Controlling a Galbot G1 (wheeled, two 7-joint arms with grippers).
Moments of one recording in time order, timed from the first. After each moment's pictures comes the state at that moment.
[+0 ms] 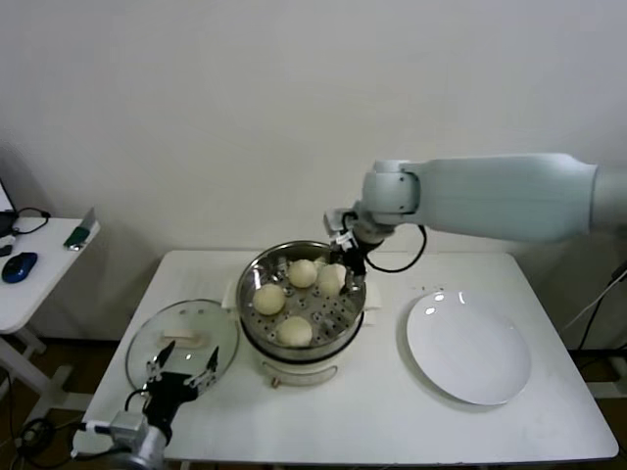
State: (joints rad) left arm 1.65 -1.39 -0.66 -2.12 -0.12 0.26 0.10; right arm 0.85 1.15 -1.68 1.46 0.79 -0.39 -0.76
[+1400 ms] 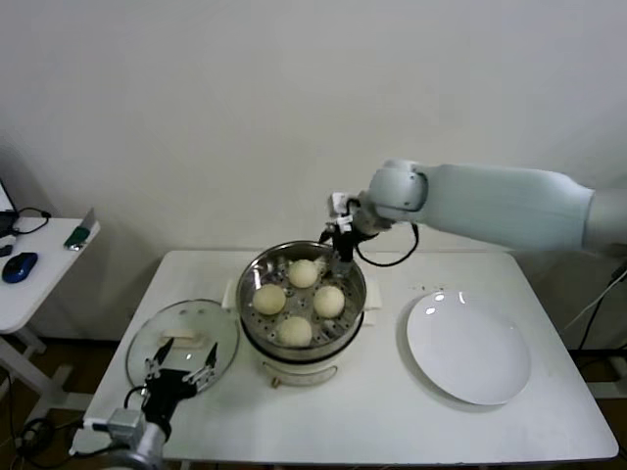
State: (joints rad) left arm 1.64 -1.38 -0.66 -2.12 -0.15 0.26 0.08; right arm 0.70 0.99 -1.42 1.41 0.87 -0.40 -0.63
